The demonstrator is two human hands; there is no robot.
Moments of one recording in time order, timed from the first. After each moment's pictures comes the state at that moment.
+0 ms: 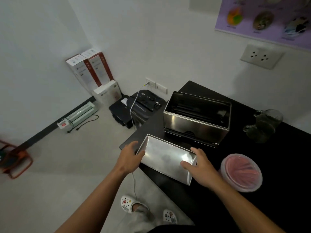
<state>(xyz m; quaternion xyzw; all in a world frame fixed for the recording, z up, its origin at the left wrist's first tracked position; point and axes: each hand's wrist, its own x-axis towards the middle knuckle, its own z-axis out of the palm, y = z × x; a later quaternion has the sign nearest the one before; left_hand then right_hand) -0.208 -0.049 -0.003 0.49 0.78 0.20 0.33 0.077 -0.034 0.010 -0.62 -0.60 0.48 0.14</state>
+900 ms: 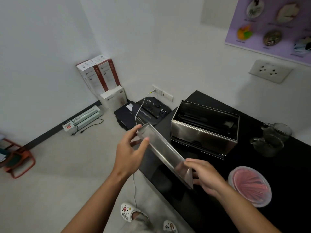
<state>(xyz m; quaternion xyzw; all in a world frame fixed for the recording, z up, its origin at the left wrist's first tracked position) -0.200 -0.059 0.086 0.49 0.66 0.50 0.28 0.057 -0.018 0.023 -0.56 -0.37 0.71 0.21</state>
